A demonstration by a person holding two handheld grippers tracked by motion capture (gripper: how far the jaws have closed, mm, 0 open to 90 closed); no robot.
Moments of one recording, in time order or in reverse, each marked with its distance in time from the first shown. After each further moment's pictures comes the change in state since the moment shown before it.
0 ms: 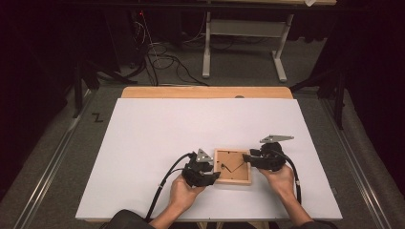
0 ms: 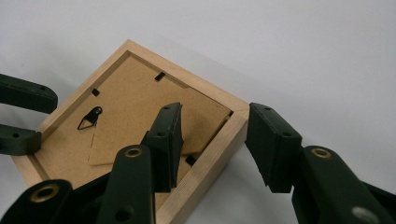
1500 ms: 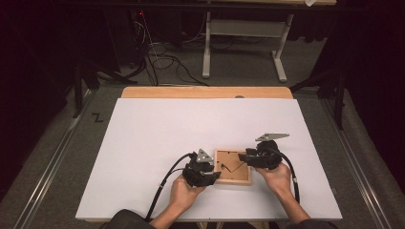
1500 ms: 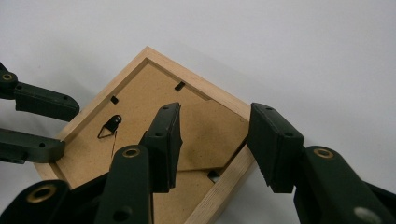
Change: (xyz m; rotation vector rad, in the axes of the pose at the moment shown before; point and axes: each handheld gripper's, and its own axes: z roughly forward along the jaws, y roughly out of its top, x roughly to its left) left arm 0.000 0.000 0.002 -0.004 -0.007 0.007; right arm 0.009 0.009 0.004 0.016 0.035 -0.009
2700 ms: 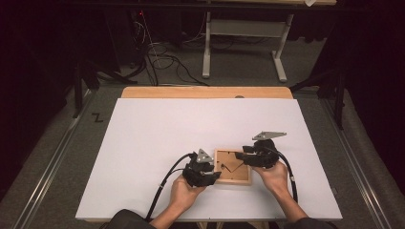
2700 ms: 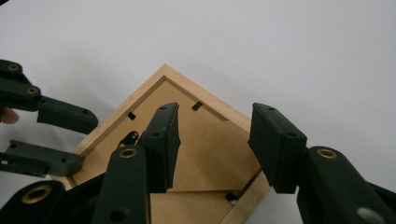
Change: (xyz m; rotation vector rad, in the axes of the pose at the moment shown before) left arm 0.000 0.000 0.001 -0.005 0.003 0.003; right arm 0.009 0.009 0.001 -0.028 -0.003 -0.026
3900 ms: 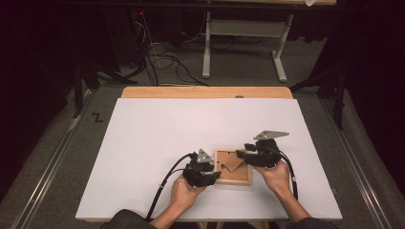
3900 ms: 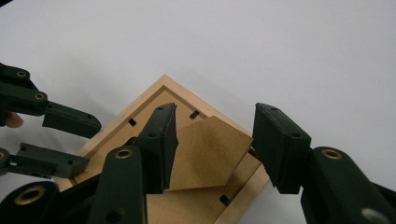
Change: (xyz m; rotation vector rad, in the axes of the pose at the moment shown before) left arm -0.001 0.000 0.001 -0.008 0.006 -0.002; right arm 0.006 0.004 -0.012 -0.029 -0.019 -0.039
